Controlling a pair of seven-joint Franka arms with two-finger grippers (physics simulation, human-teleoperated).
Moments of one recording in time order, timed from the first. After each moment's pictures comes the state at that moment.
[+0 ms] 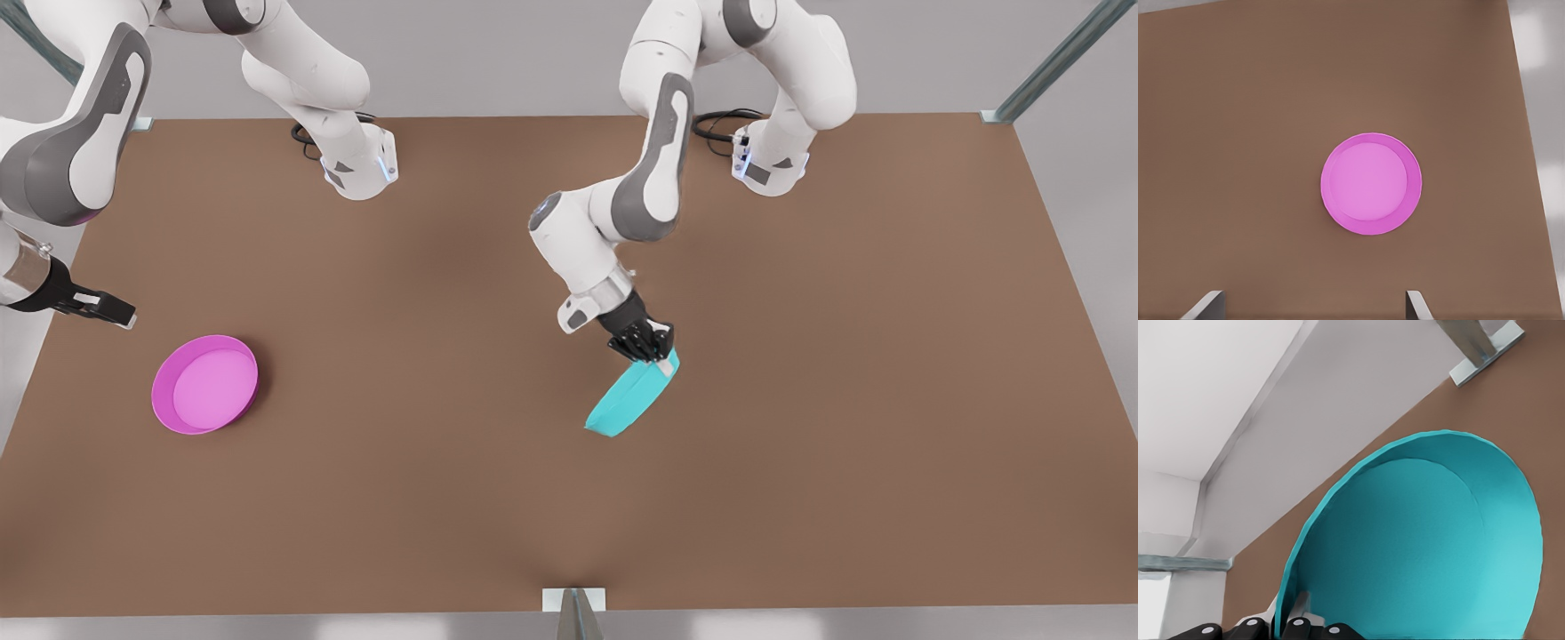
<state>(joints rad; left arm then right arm) -1.61 0.93 1.18 -1.50 0.15 2.07 -0.32 -0.26 0.19 0.09 -1.35 -0.13 1.49 0.04</state>
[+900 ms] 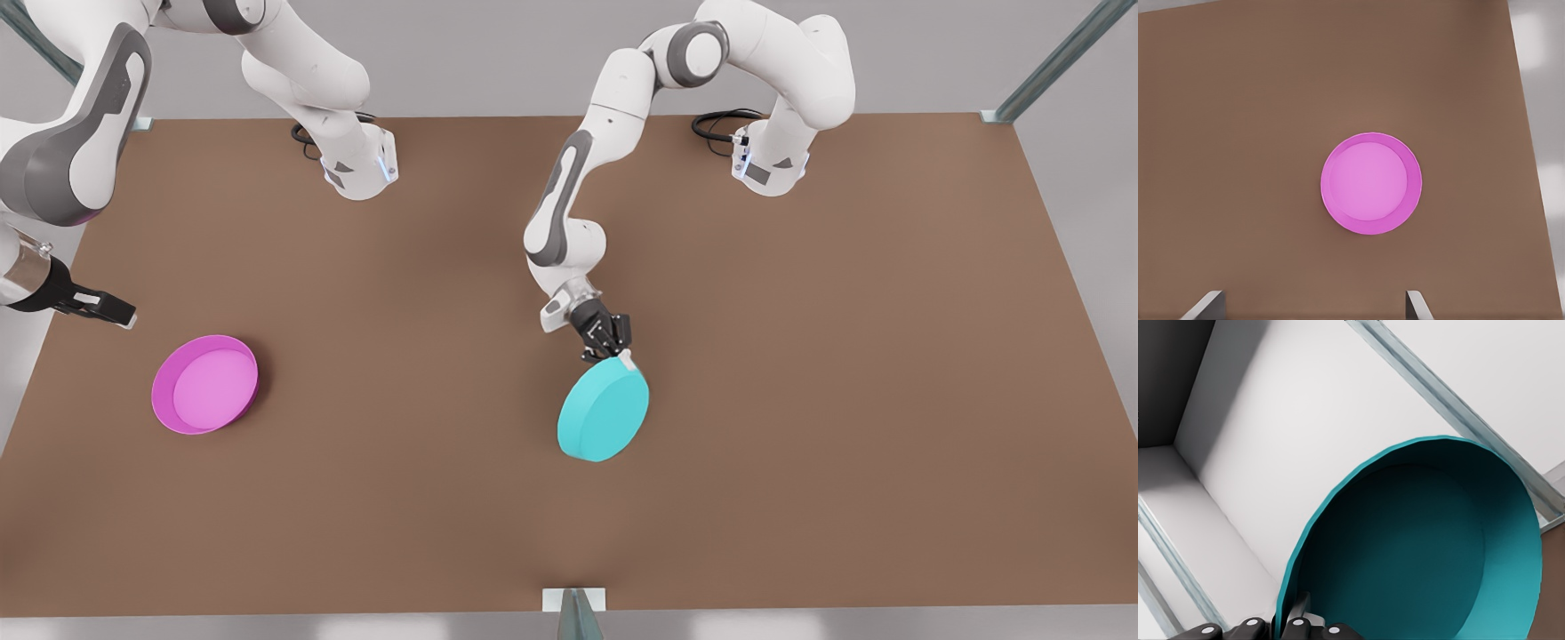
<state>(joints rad) -1.62 1.14 0.83 -1.61 1.10 1.94 -1.73 -0.26 0.19 0.09 -1.35 -0.13 1.49 0.04</state>
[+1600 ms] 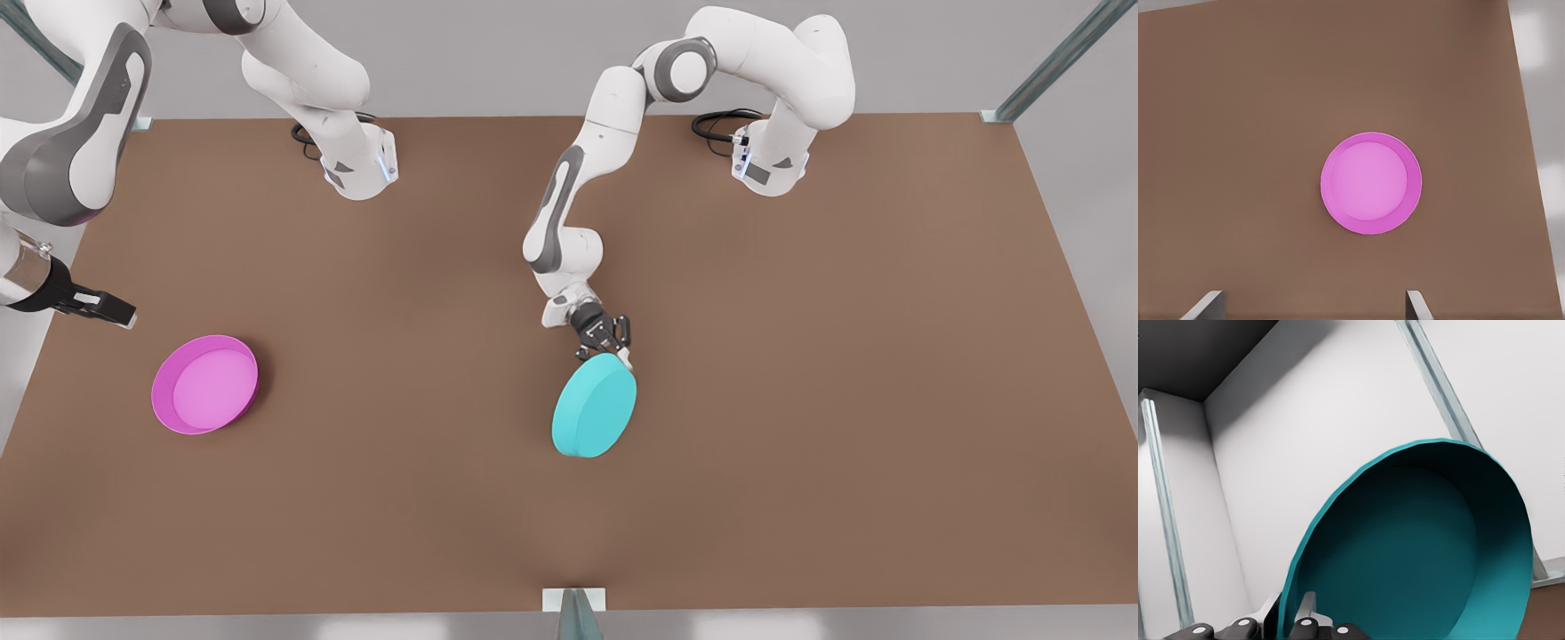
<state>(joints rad) -1.64 1.26 0.79 -1.57 1.10 1.88 -2.16 -0.26 0.19 0.09 -1.35 -0.13 1.49 0.04</state>
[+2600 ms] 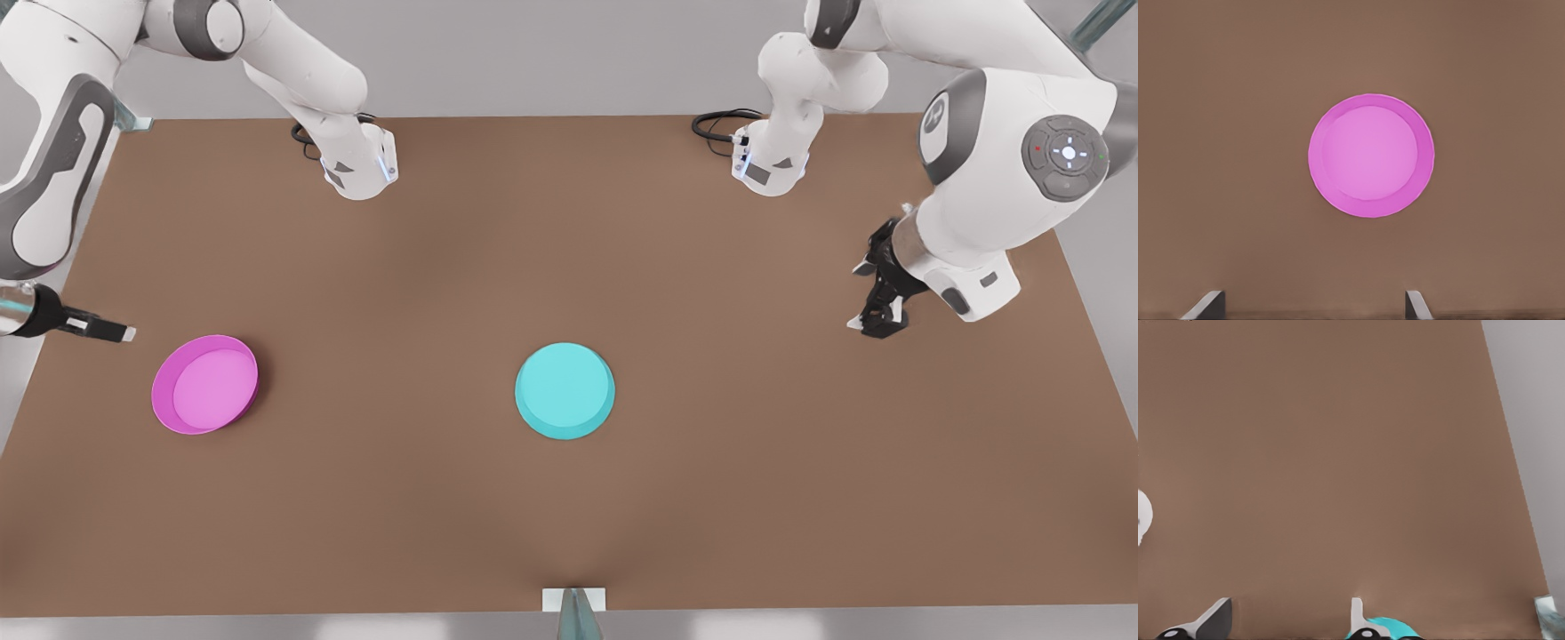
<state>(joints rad) -0.27 0.29 0.10 -1.09 -0.08 1.27 -1.40 -0.45 0.32 0.08 -1.39 -0.01 1.49 -0.04</state>
